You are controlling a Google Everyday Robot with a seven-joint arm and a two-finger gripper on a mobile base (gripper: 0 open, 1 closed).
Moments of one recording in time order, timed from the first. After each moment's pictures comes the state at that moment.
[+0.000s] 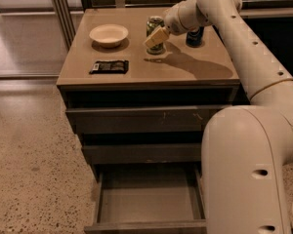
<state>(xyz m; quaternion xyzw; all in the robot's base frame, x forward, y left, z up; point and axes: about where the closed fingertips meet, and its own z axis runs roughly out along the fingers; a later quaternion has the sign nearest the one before) 0.865 -0.055 0.883 -0.50 0.72 0.09 0.47</state>
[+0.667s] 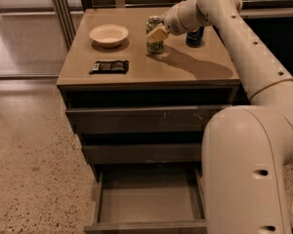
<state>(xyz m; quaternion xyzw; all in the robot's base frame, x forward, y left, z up) 0.865 -0.055 0.883 -0.50 0.72 0.09 0.47</state>
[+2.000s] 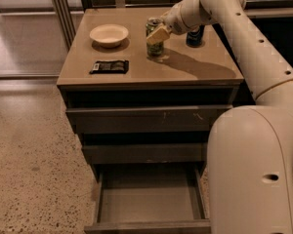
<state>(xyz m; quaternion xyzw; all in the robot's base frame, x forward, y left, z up) 0.850 -0.055 0.892 -0.51 0.71 0.10 0.47</state>
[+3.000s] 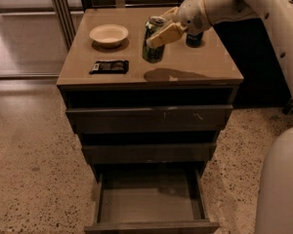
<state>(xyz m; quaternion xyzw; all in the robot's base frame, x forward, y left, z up) 0.711 -0.047 0.949 -0.56 0.65 0.25 0.44</state>
